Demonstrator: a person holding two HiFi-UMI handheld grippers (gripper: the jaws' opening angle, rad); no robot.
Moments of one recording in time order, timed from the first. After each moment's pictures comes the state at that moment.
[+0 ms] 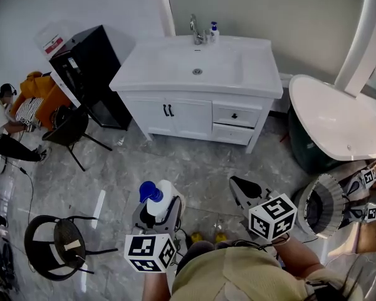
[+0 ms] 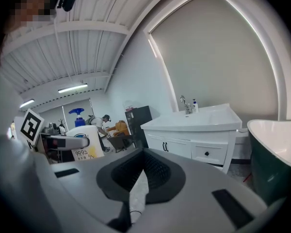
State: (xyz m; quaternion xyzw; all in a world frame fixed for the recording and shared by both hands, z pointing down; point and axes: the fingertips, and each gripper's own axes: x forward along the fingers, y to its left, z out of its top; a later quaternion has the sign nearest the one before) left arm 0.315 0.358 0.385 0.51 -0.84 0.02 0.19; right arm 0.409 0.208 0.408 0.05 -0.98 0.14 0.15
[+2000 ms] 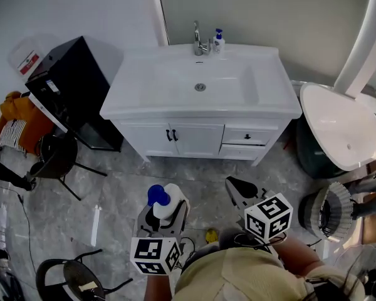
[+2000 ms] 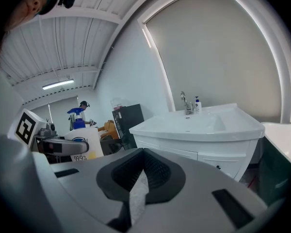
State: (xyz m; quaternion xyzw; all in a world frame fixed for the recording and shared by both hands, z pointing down) left arm 0.107 0.272 0.402 0.57 -0.79 0.04 0.21; right arm 0.193 0.143 0.417 0.10 -0.97 0.14 0.16
